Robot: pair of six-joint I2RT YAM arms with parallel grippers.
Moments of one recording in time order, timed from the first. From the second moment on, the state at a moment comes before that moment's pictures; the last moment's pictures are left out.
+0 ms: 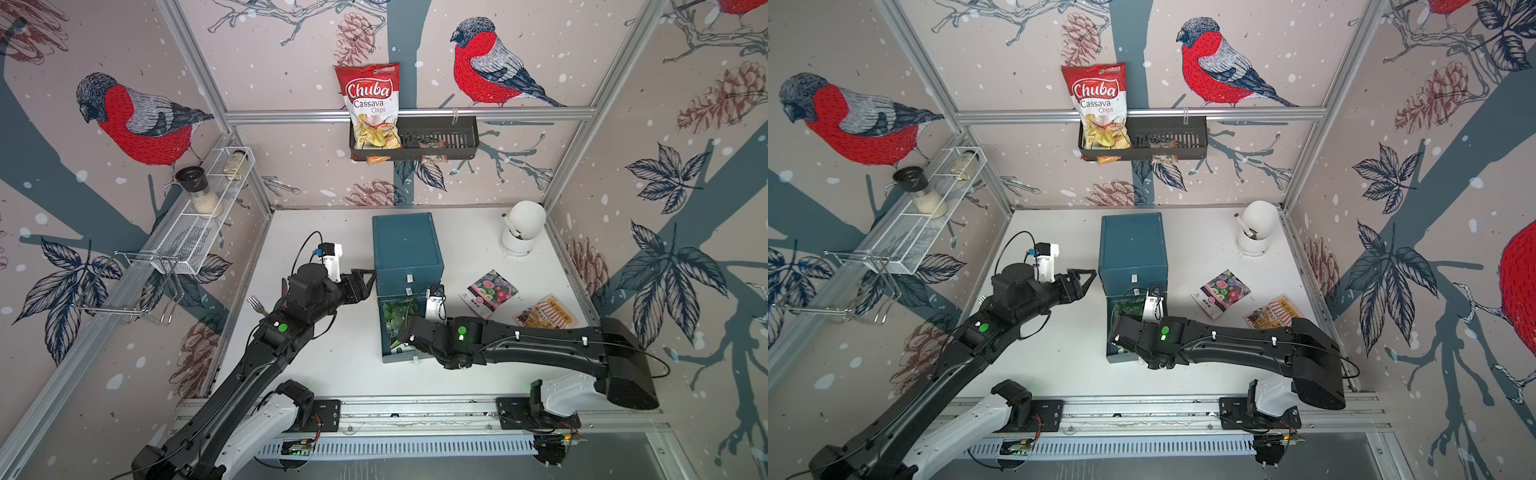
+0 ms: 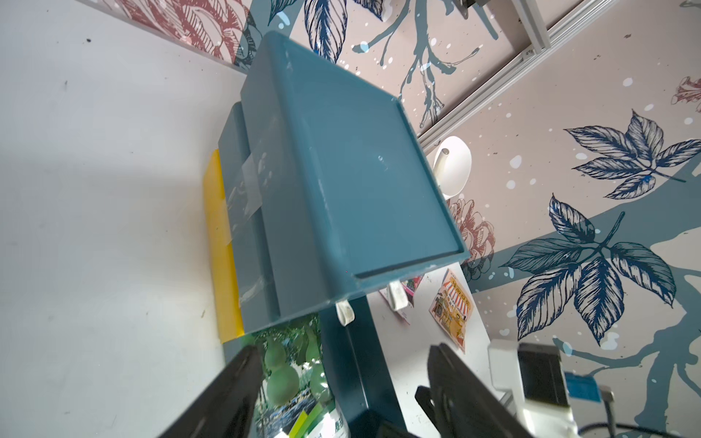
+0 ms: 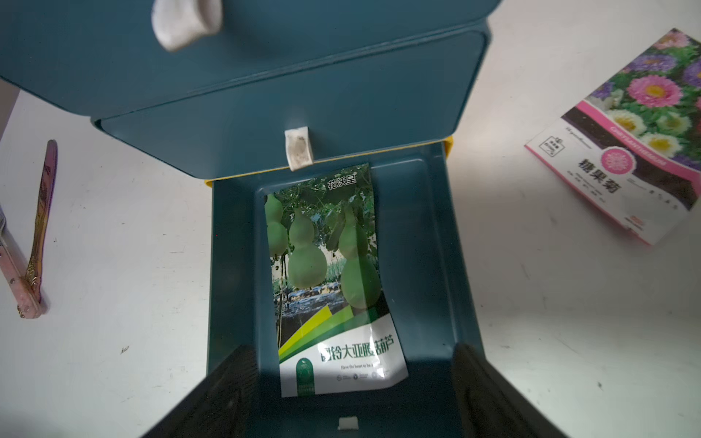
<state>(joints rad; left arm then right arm) -0.47 0.80 0.73 -0.33 0.20 -0.66 1.33 1.50 1.06 -0.68 0.60 1.16</state>
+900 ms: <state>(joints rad) -0.66 0.76 0.33 -0.25 0.21 -0.87 1.21 1.73 0.96 -0.40 0.37 1.12</state>
